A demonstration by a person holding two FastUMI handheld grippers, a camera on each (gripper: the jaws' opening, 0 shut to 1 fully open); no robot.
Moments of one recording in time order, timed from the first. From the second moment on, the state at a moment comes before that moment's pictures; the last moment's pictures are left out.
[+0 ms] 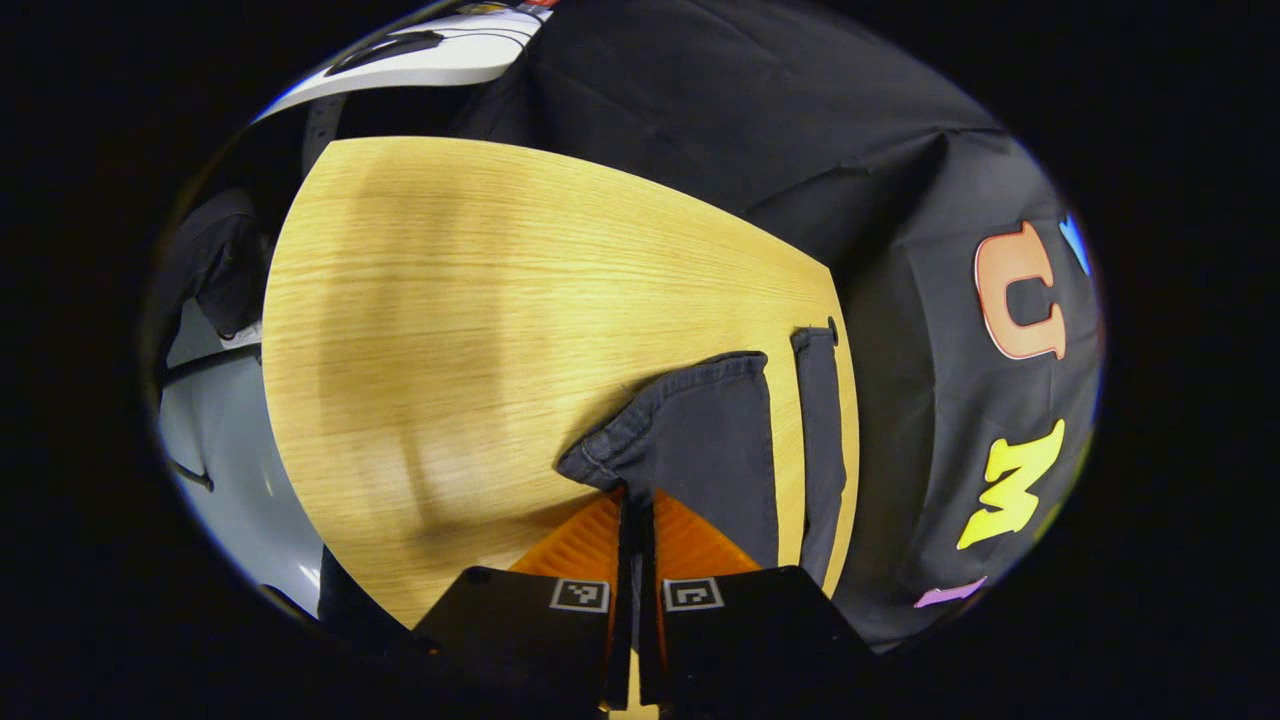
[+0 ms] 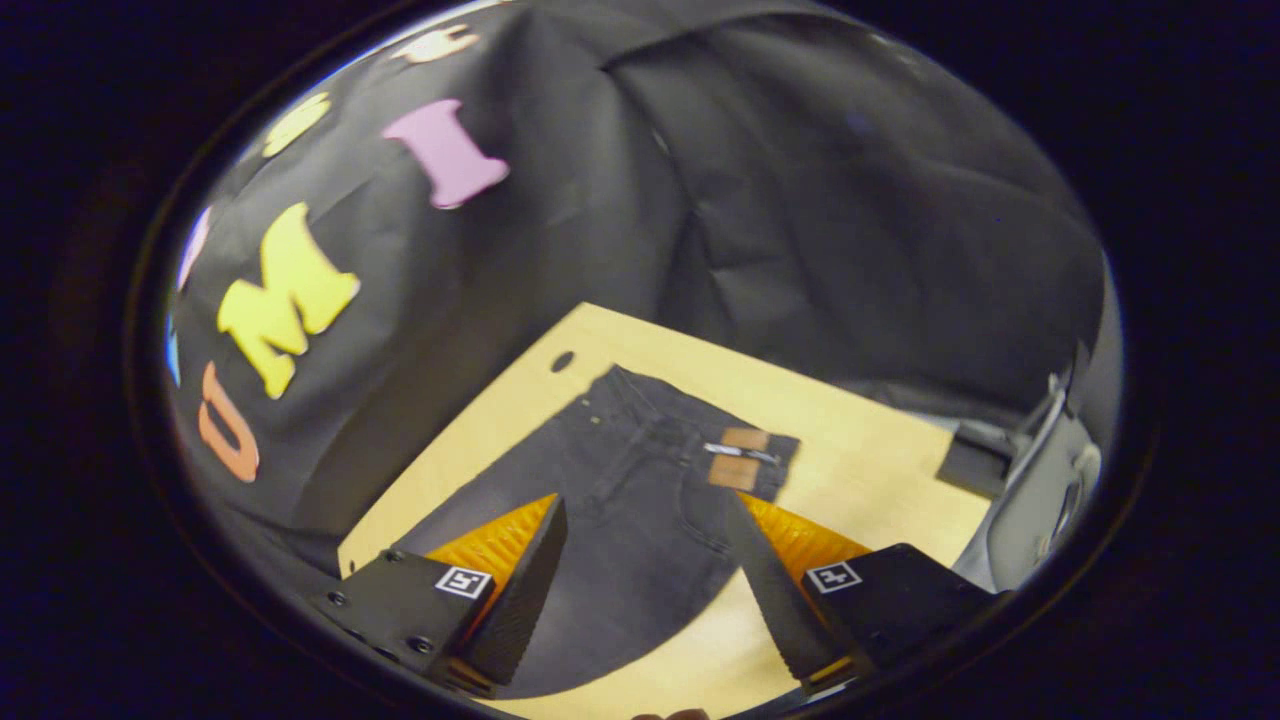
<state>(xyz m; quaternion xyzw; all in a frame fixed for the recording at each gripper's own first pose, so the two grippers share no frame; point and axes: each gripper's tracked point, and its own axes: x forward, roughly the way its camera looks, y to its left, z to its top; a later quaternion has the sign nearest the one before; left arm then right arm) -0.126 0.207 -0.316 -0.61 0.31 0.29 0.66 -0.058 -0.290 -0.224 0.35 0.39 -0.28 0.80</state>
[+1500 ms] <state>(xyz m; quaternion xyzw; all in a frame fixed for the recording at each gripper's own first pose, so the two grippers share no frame) -0.100 0.209 -0.278 -0.68 0.30 0.30 0.60 -0.049 -0.332 -0.300 0.45 0.48 -0.25 0.71</state>
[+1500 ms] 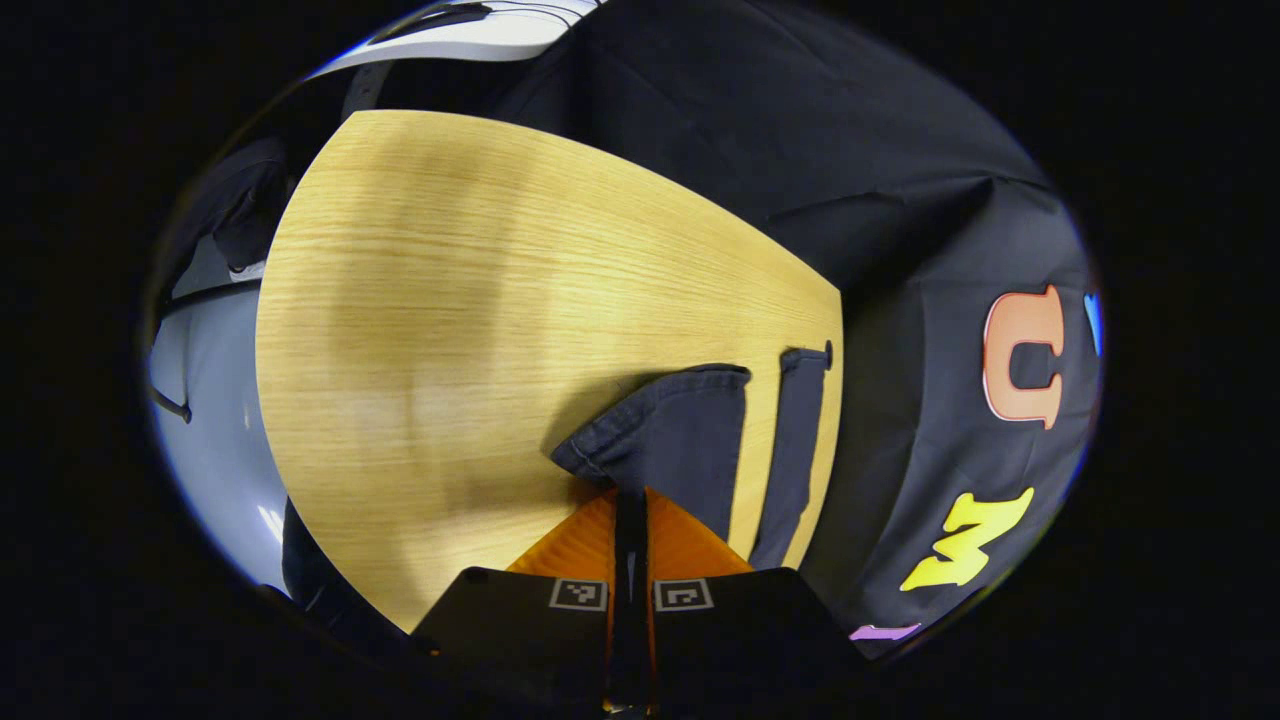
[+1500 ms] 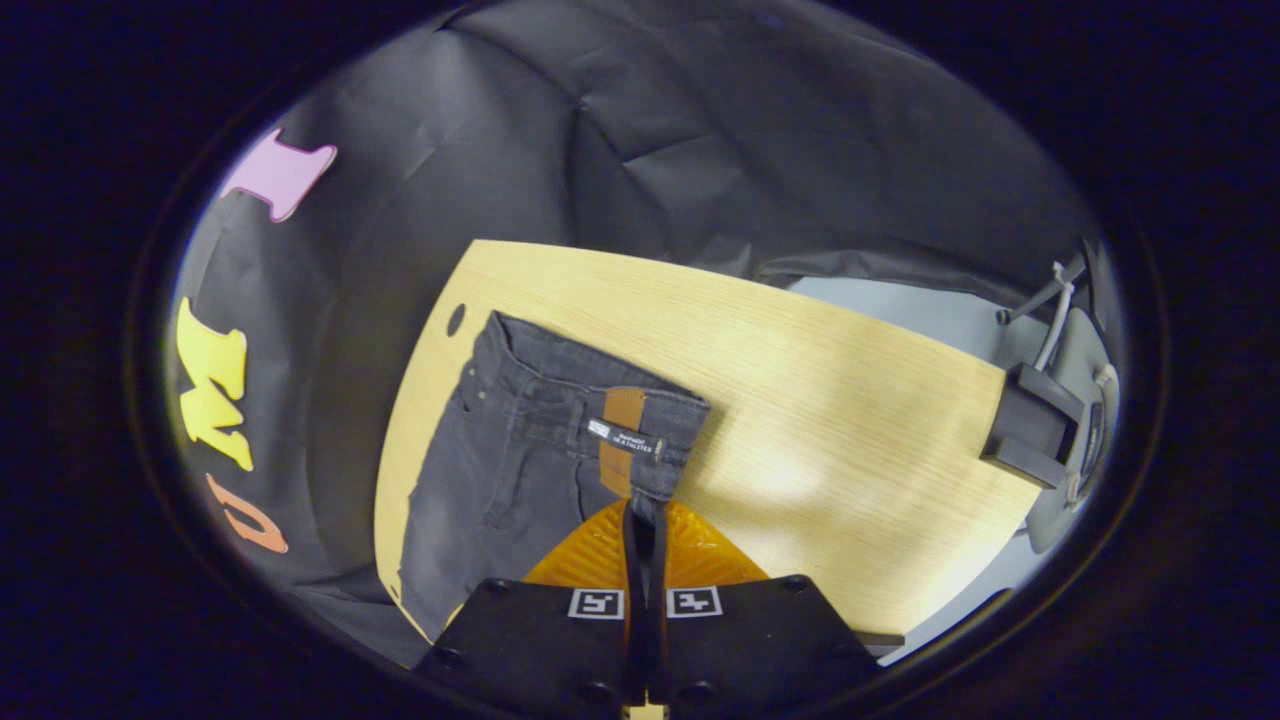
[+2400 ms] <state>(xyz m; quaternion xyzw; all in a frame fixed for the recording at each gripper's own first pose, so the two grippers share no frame) 0.096 0.248 -0.225 -0.72 0.23 0.32 0.57 0.147 -0.309 -0.254 0.50 0.39 -0.18 0.75</state>
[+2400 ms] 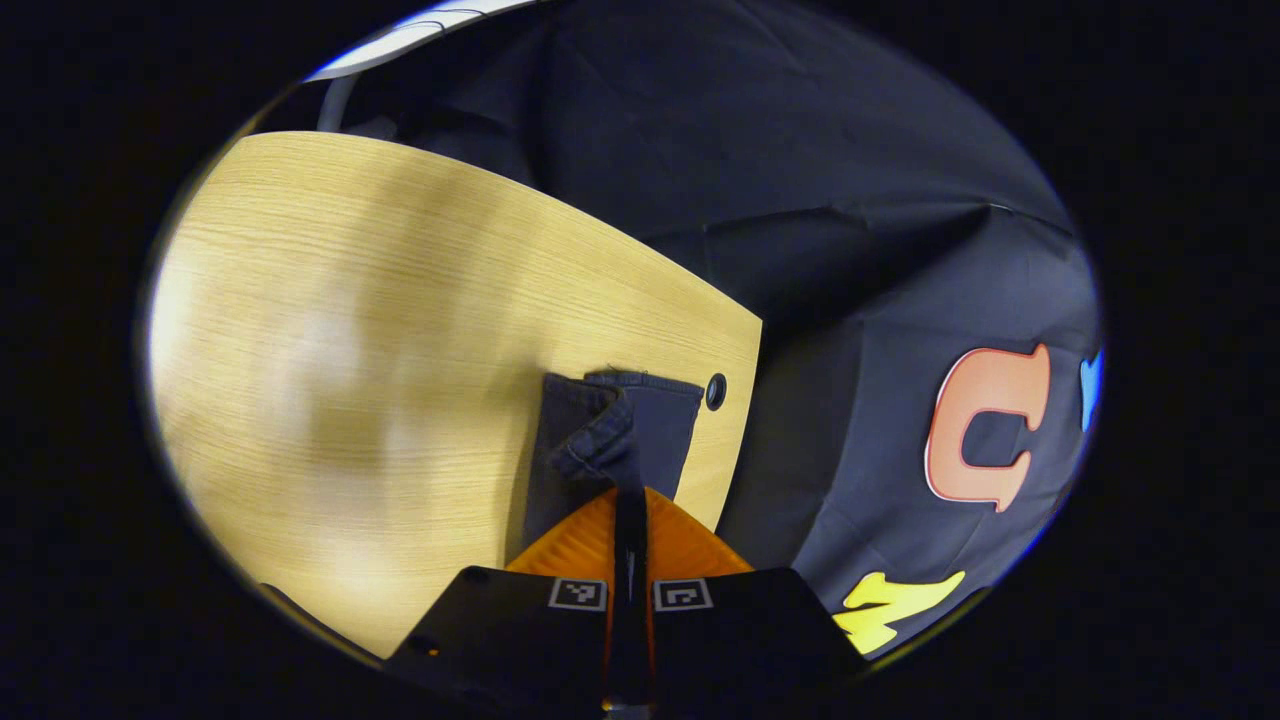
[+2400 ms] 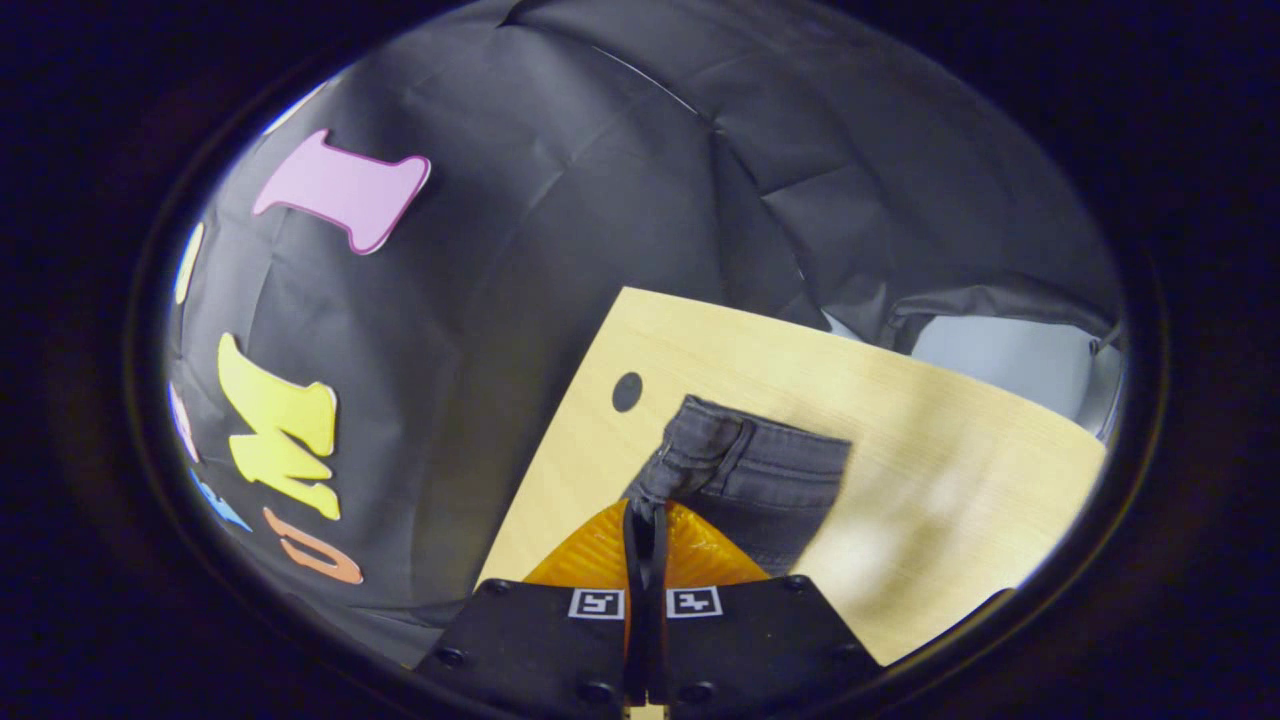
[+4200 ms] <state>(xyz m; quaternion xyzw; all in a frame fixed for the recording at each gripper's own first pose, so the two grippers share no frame) 0.222 0.189 -0.042 -0.13 0.11 0.13 0.98 0.144 -0.316 -0.271 0.37 0.36 -0.19 0.84</state>
